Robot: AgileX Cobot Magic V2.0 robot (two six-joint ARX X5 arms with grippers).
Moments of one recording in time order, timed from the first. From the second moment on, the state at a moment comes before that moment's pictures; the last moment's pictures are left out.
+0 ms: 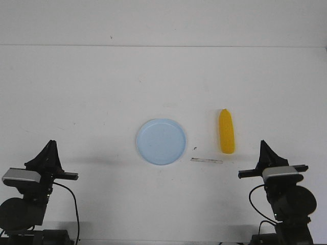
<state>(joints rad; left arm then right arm) 0.01 0.25 0.48 0.01 0.05 0.03 0.06 0.40 0.45 -0.10 -0.03 -0.07</state>
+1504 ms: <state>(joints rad) 0.01 0.25 0.48 0.01 0.05 0.03 0.17 1.75 1.46 -0.93 -0.02 0.27</state>
